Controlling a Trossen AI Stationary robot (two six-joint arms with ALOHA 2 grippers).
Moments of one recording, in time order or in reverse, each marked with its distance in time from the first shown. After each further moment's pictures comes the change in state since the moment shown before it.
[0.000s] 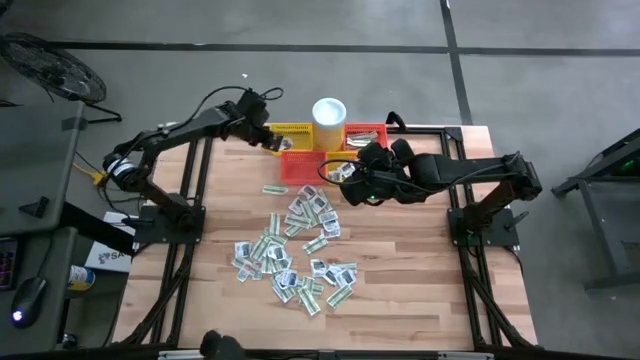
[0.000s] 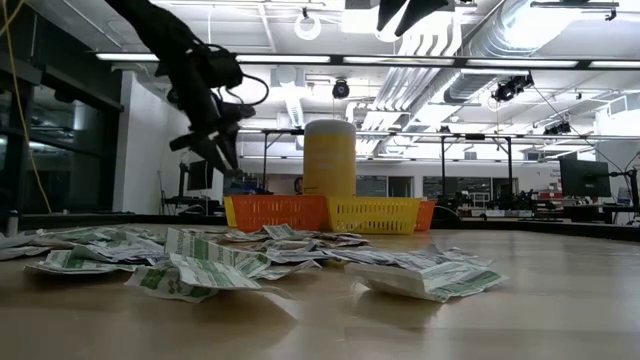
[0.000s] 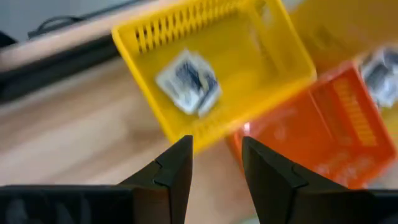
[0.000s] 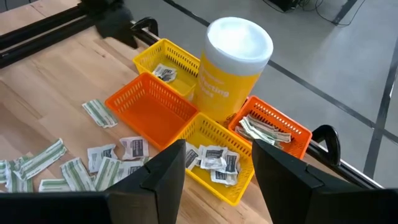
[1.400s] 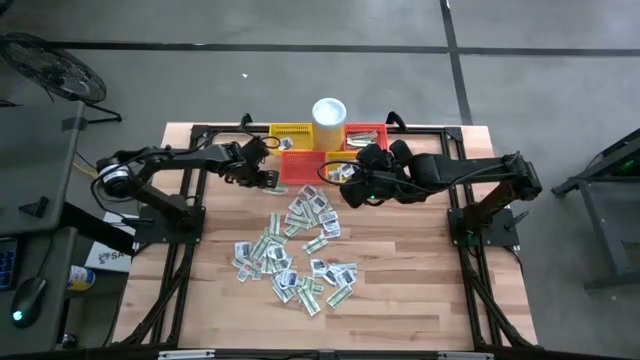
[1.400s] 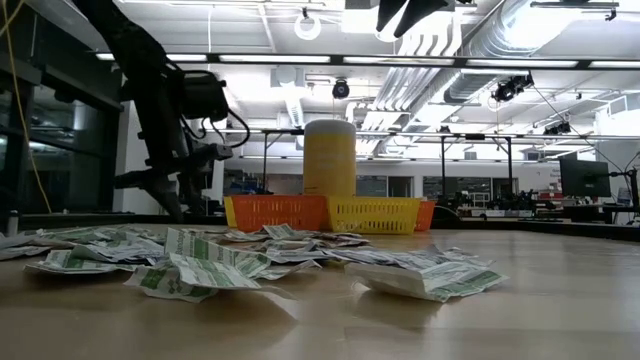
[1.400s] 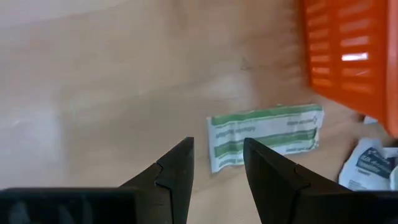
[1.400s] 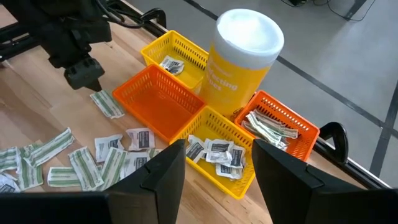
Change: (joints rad) left arm -0.220 -0.060 -0.373 0.129 -0.030 -0.450; right arm 0.000 0.000 0.000 0.002 -0.045 -0.015
